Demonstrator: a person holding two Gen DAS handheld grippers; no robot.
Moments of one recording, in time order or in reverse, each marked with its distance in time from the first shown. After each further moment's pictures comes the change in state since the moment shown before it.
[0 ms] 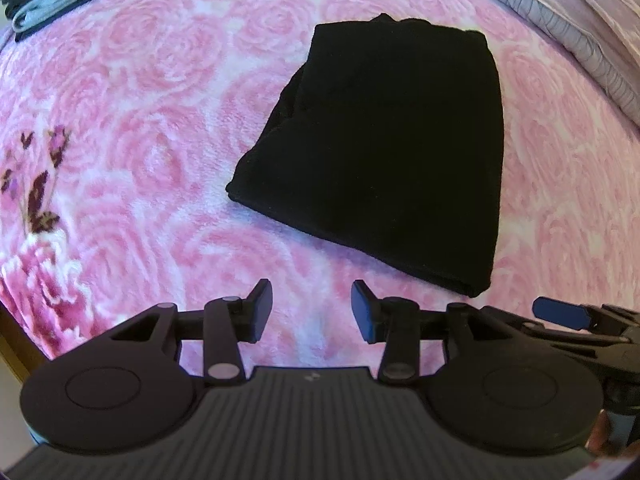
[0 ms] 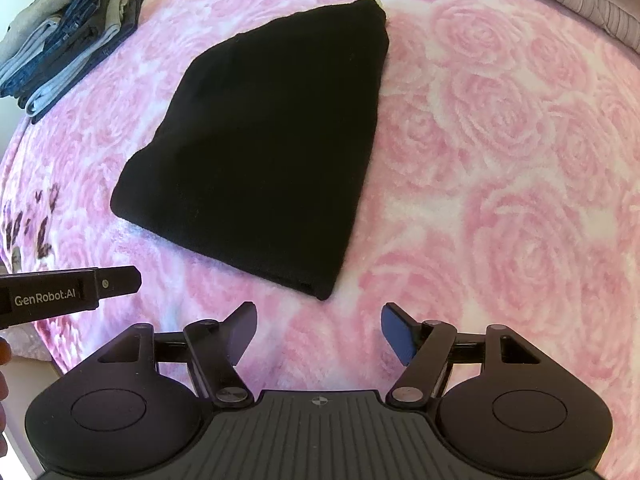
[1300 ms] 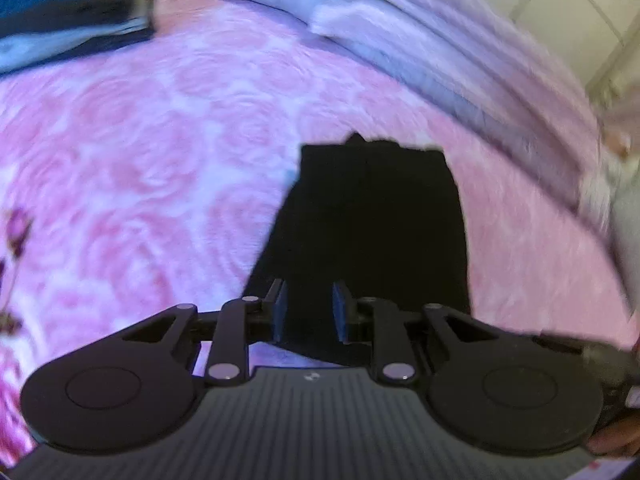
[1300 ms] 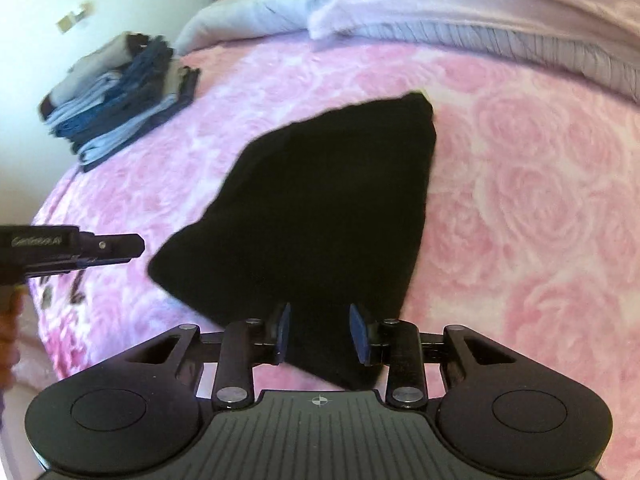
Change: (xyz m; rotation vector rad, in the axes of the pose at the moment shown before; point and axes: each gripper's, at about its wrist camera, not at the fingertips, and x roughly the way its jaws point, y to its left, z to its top) left arm 0.010 0.056 0.023 0.059 -0.318 -0.240; right arm 0.014 0.009 0.007 -0.072 -0.293 0.119
